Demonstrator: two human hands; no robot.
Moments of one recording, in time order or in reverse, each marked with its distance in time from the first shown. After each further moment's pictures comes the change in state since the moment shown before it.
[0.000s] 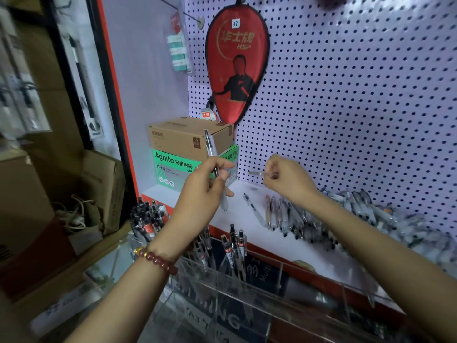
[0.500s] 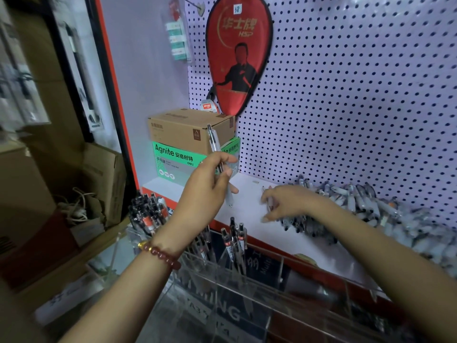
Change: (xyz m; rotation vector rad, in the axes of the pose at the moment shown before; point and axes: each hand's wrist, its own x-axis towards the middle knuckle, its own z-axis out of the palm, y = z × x) left_hand 0.001 -0.010 0.008 0.058 -0.014 0.023; right_hand -0.003 0.035 0.028 -0.429 -0.669 -0.012
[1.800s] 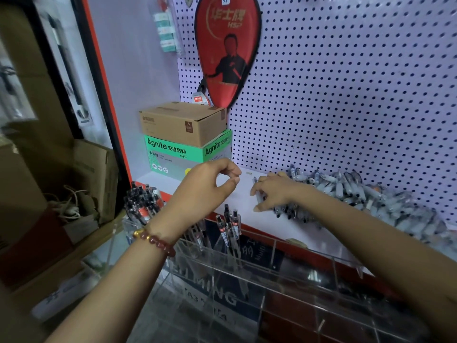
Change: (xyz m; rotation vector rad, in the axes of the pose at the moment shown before) left_hand -0.005 0.000 -0.004 0.260 -0.204 0.075; right_hand 0.017 0.000 0.012 -0.126 0.051 -0.070
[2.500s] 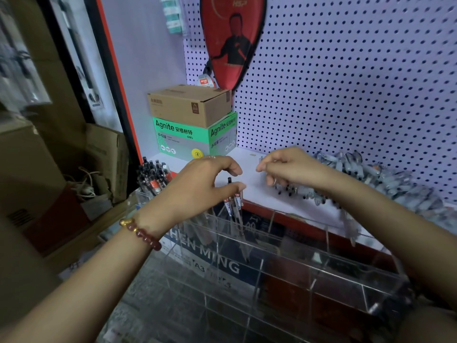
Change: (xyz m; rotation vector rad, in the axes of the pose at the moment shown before) left_hand -0.046 0.019 -0.016 0.136 -0.171 0.045; right_hand -0.105 -0.045 -0.042 0.961 0.256 0.064
